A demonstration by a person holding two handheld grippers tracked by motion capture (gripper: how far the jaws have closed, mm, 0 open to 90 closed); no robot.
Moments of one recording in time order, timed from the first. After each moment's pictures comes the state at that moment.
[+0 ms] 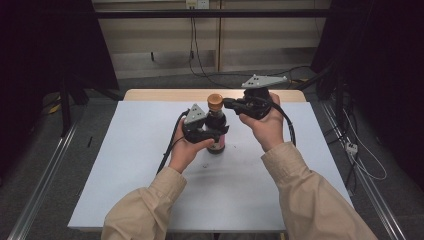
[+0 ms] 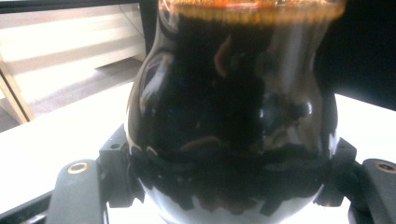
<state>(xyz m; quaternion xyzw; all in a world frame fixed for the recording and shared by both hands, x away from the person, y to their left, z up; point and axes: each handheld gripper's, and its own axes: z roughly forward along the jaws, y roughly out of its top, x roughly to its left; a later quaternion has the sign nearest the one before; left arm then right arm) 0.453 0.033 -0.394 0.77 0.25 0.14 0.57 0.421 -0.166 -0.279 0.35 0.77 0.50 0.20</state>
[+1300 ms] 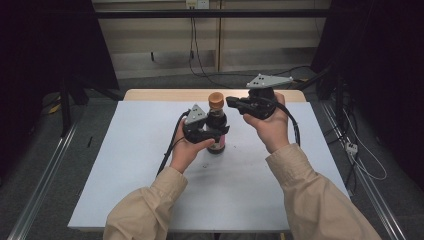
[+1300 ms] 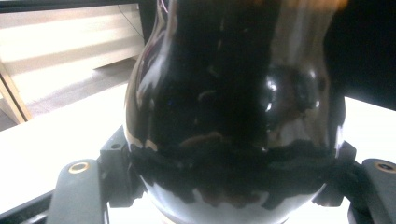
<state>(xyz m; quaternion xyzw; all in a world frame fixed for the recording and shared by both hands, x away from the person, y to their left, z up) 0.454 0.032 -0.398 0.76 0.25 0.14 0.58 0.415 -0.174 -0.275 0.34 0.77 0.50 0.21</state>
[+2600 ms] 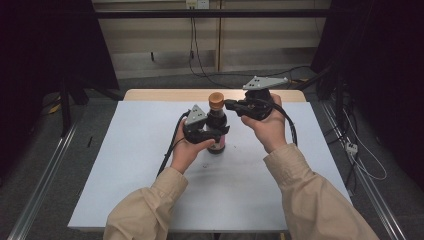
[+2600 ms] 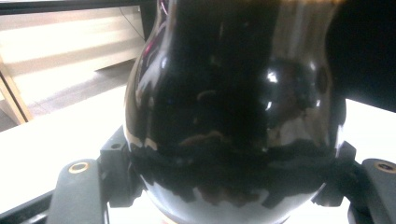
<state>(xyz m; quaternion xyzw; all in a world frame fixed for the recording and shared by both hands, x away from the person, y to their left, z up) 0.454 0.032 -0.400 0.76 0.25 0.14 0.58 0.419 -0.170 -0.281 0.34 0.78 0.49 0.20</state>
